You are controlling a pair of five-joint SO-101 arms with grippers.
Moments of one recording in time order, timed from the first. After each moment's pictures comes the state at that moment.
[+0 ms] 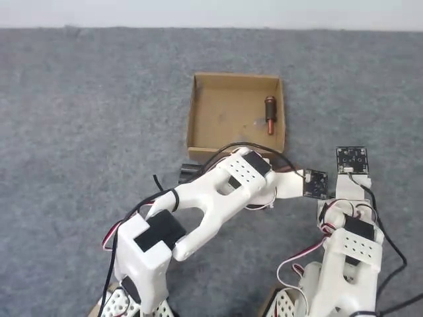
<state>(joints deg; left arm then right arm) 40.8 21.0 13.8 61.5 -42.5 18.4 -51.4 79.8 40.7 19.2</state>
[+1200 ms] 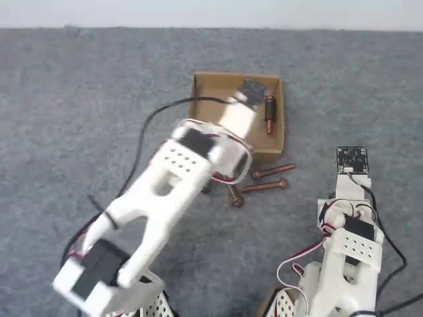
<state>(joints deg) 26.6 -5.6 22.5 59.6 1.5 18.4 -51.4 79.8 40.7 19.2</state>
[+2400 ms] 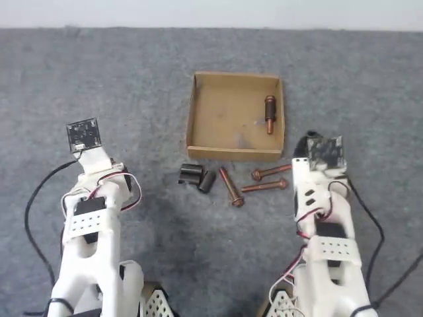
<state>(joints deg) -20.0 -37.3 75.8 26.2 7.6 -1.1 -52.0 87.8 -10.2 12.5</state>
